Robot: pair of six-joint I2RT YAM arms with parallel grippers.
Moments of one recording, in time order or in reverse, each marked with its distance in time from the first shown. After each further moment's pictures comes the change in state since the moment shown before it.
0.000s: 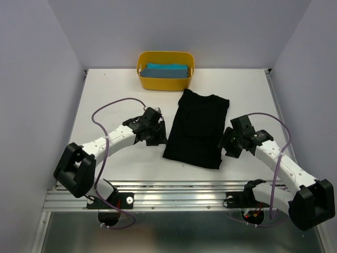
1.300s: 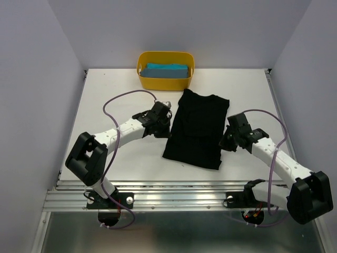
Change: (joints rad) left arm -0.027 0.142 0.143 0.080 -0.023 0.107; right arm 0.014 0.064 0.016 0.143 0.034 -0.016
